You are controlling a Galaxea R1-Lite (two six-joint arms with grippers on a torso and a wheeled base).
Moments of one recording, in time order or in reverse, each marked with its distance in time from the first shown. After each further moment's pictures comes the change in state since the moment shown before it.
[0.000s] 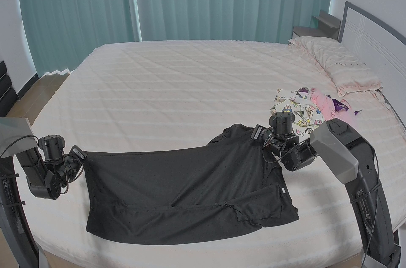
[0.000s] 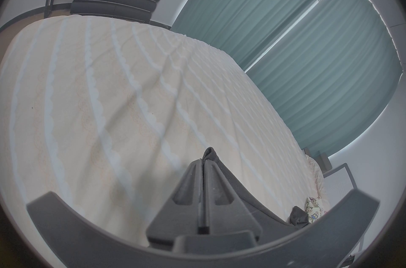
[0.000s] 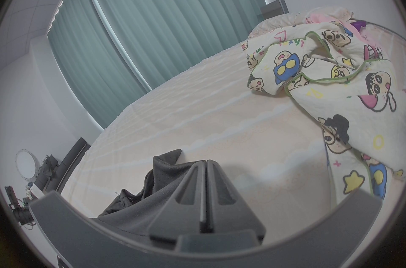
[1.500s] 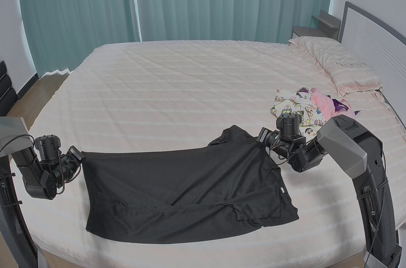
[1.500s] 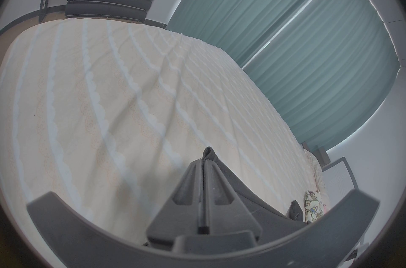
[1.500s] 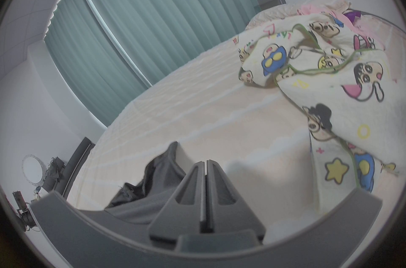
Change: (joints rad) left arm 0.026 -0.032 0.027 0.012 -0.056 0.041; right arm -0.025 -0.069 0.143 -0.020 0.071 0.036
